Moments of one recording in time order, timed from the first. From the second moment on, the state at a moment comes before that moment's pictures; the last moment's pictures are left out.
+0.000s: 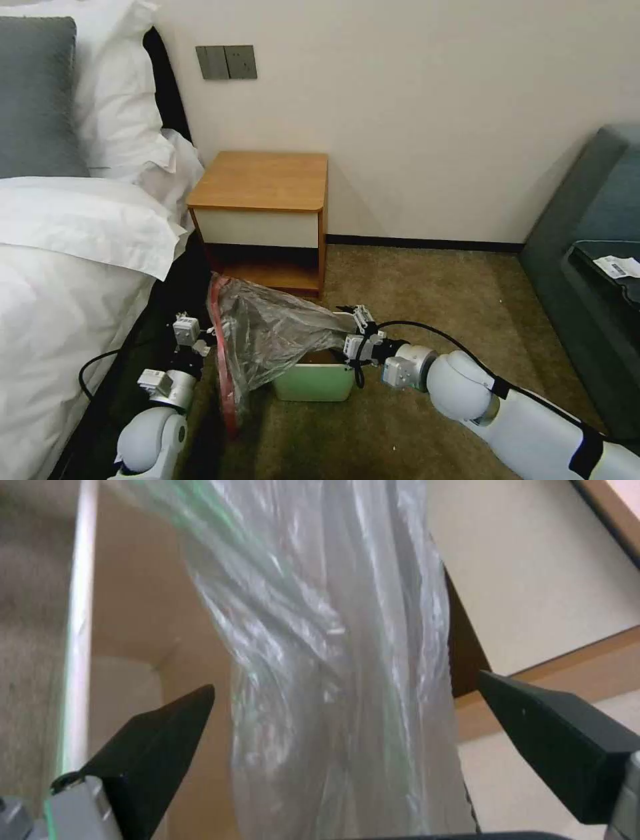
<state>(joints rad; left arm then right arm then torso) 1.43 -1.34 -0.66 -1.74 -0.36 -0.25 0.28 -0.93 0.82 -0.25 1.89 -0.27 -0.16 -0.27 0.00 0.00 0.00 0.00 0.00</state>
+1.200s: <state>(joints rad) 1.45 -1.31 -0.64 -1.76 -0.34 -0.25 0.27 -0.98 0.96 -0.23 1.86 0.16 0.01 -0.04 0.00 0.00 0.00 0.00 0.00</state>
